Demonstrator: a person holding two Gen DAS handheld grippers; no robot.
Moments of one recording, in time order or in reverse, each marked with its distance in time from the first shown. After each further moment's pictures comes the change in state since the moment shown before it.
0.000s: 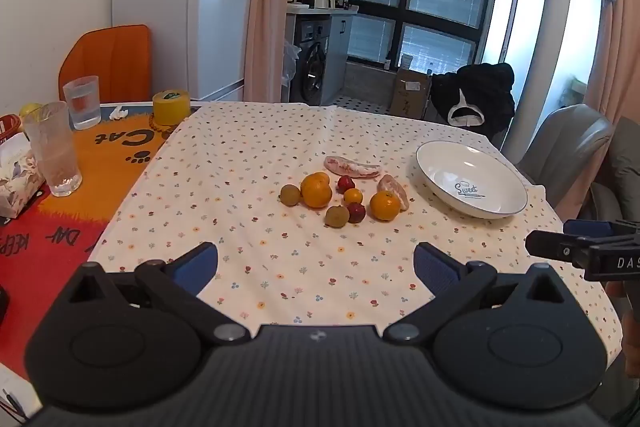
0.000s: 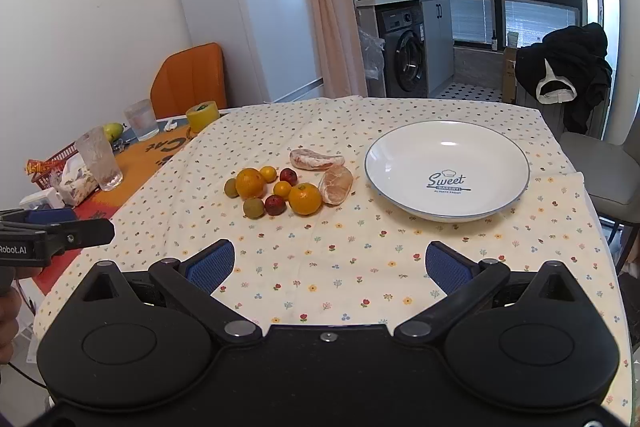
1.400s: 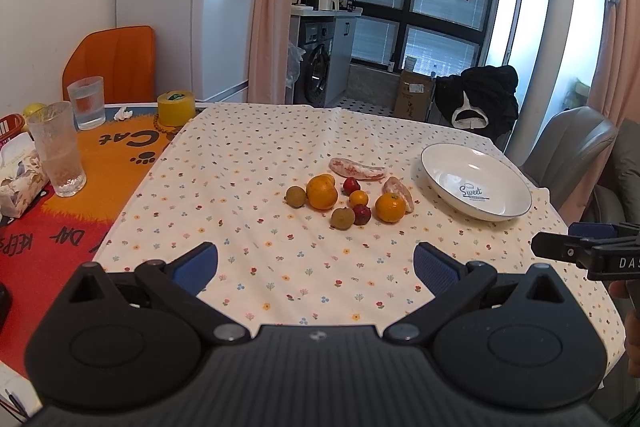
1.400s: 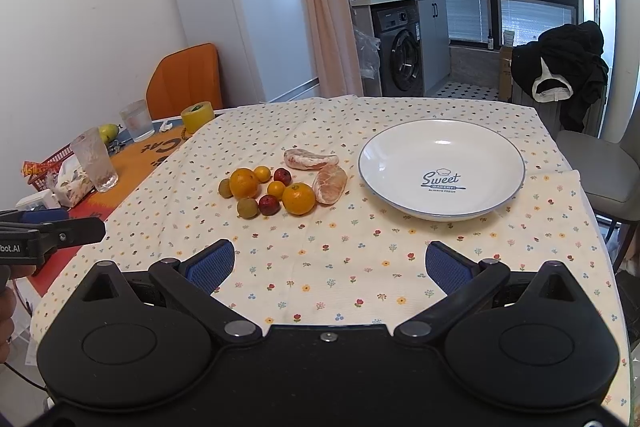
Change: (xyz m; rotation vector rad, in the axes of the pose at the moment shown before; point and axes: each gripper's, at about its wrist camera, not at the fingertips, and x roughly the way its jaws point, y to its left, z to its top) left arm 0.001 0.009 0.001 -0.016 -0.002 0.005; right arm 0.001 -0.001 0.001 0.003 0.006 -0.016
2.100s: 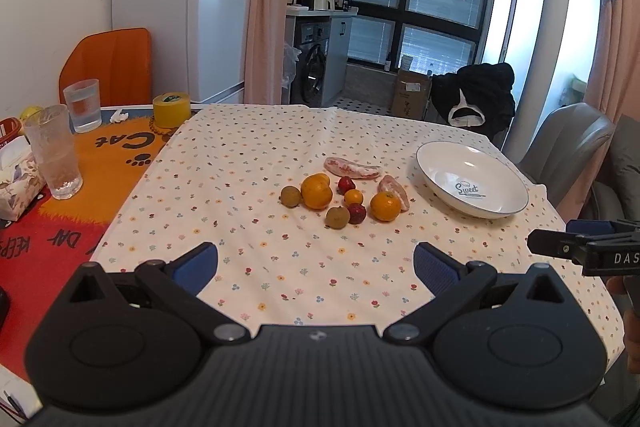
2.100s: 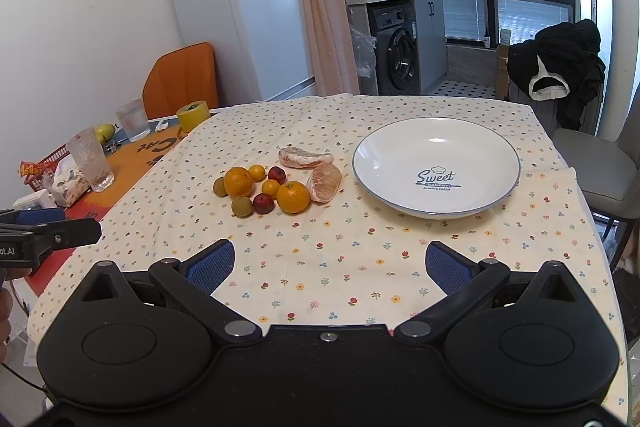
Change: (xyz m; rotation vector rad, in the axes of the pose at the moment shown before) left arm -0.001 -0.006 0.000 0.015 -0.001 -0.005; right arm 0.001 -0.004 0.000 0.005 0.003 -0.010
